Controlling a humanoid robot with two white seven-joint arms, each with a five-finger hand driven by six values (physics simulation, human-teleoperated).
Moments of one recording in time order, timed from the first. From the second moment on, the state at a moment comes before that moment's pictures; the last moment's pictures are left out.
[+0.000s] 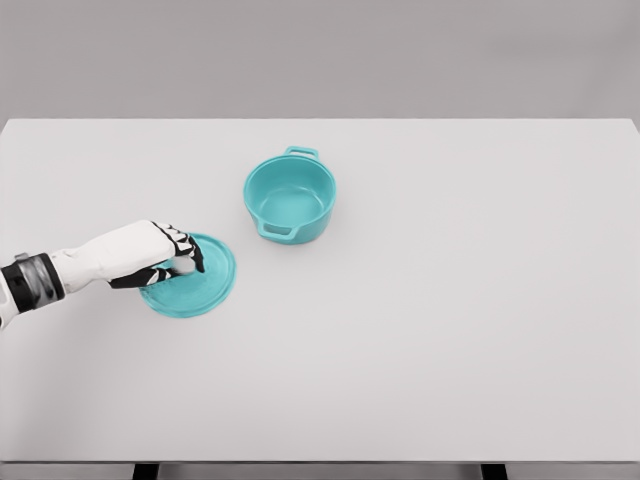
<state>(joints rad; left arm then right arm) -0.33 0.80 -0.52 -1.44 -0.45 -0.61 -0.27 0.01 0.00 -0.30 0.05 0.25 -0.01 0.09</state>
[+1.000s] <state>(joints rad) -0.40 0.85 -0.51 -1.46 -0.35 -0.61 -0.27 0.01 0.00 -0.30 0.05 0.25 -0.01 0.09</state>
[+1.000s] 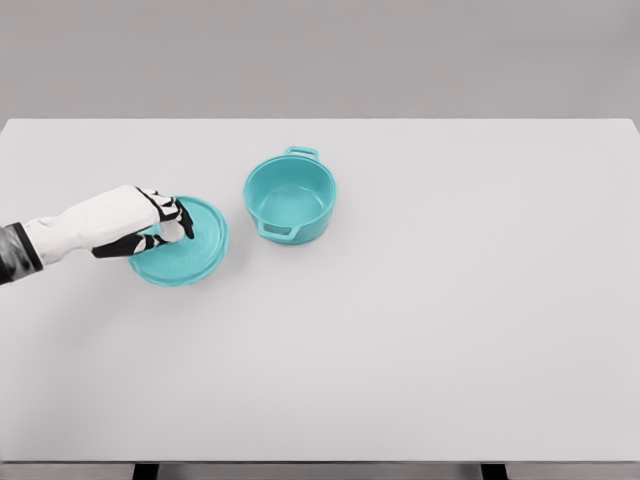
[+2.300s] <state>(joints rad) -0.58 0.72 -0.59 -1.45 -0.33 -0.61 -0.27 0.01 0.00 -0.30 0.05 0.25 -0.01 0.09</state>
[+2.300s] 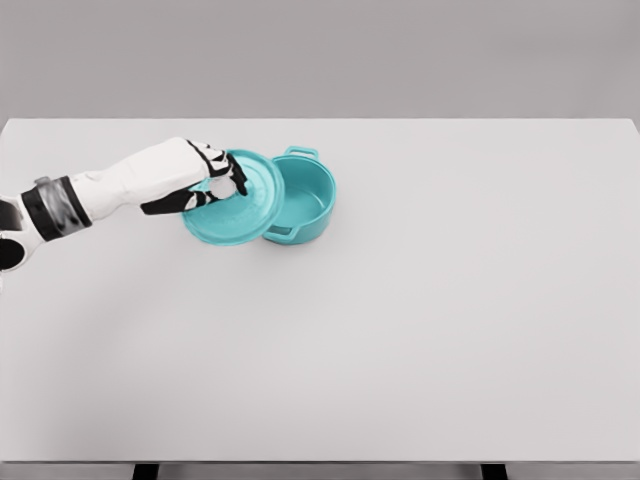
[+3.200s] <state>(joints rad) -0.73 0.51 -0.65 -1.25 -0.44 -0.61 -0.27 0.01 0.00 -0.30 0.05 0.25 -0.01 0.09</state>
